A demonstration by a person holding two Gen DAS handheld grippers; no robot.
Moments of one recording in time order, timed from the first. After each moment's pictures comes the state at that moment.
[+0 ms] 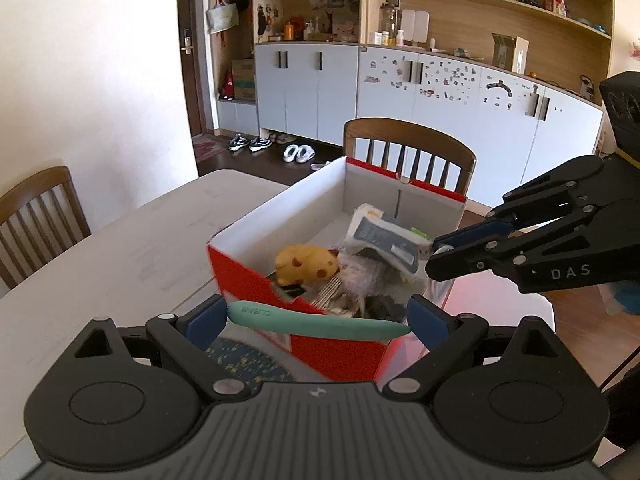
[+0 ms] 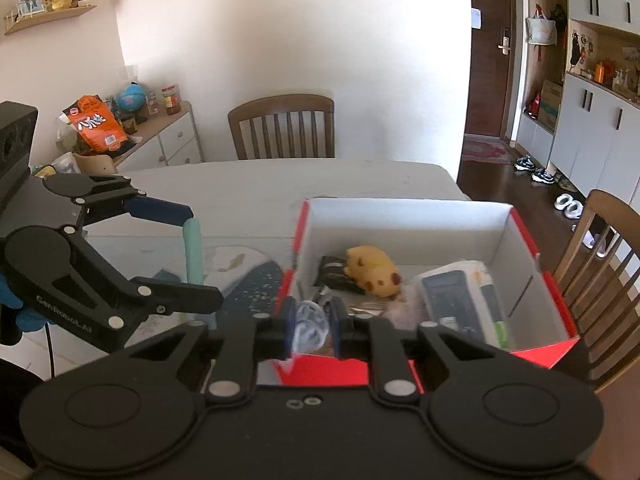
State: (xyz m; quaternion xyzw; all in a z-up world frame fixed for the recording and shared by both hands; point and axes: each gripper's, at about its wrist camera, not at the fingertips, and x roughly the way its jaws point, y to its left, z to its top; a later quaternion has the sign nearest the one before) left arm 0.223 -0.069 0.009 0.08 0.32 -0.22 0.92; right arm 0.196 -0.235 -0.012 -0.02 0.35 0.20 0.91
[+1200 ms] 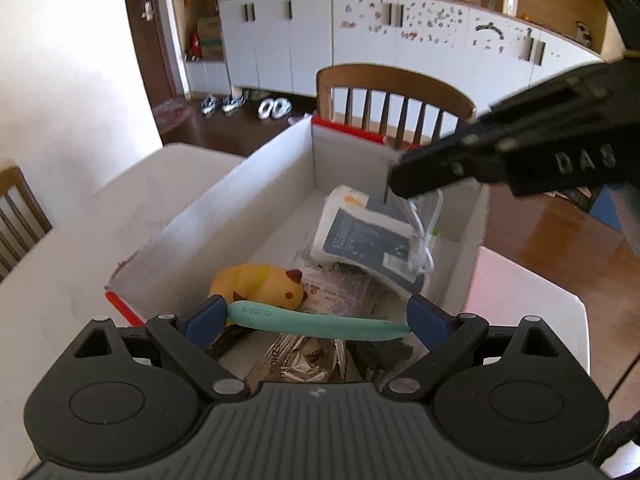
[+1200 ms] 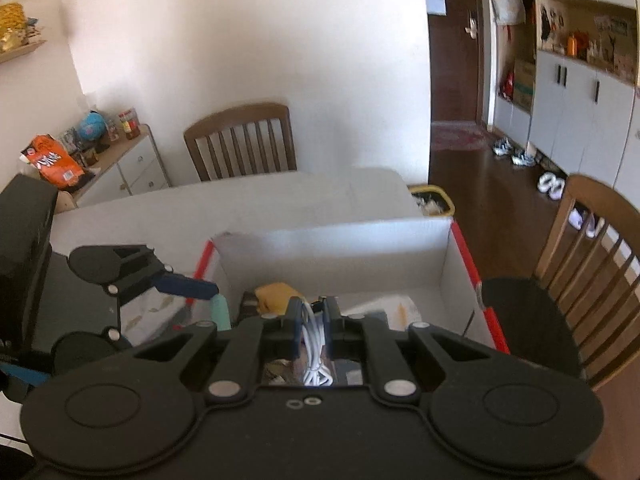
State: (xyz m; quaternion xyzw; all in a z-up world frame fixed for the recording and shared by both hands) left arm 0.322 -0.152 -0.039 0.12 0.39 -0.25 0.88; right arm 0.276 -0.305 -0.028 0.04 0.37 0.17 0.91
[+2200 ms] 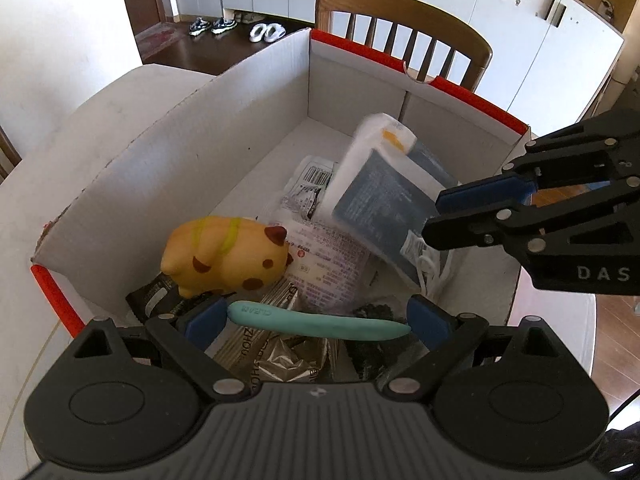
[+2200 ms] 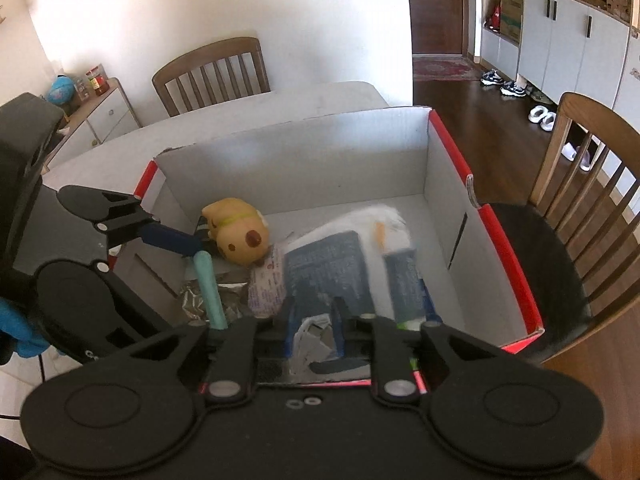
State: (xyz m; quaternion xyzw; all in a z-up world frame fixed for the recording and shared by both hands) left arm 0.365 -0.171 -0.080 0.12 0.50 -0.24 0.83; right arm 0.290 -0.323 -0.081 0.05 0.45 0.16 0.88
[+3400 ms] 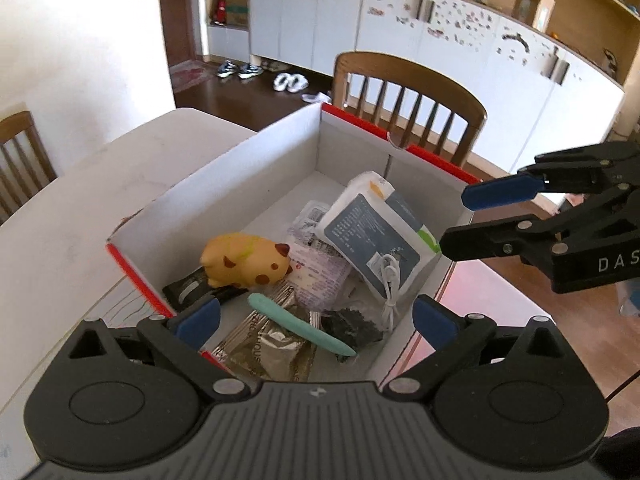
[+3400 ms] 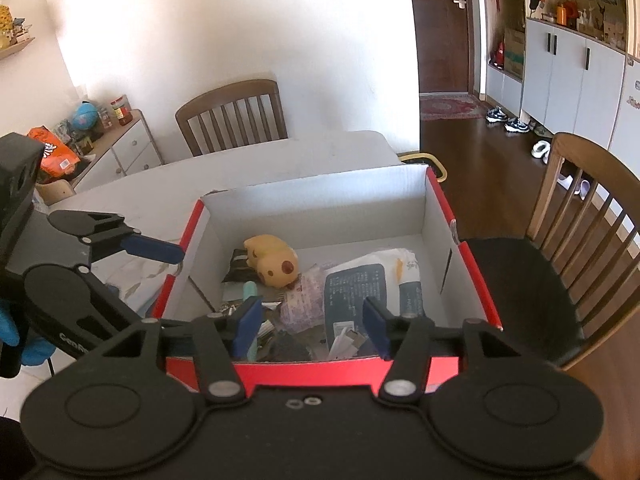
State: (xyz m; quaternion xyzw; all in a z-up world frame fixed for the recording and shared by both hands) left arm 0.306 -0.150 -0.022 0.06 0.43 -0.21 0.87; right arm 0.245 -0.329 -0.029 0.04 0.39 0.17 0.90
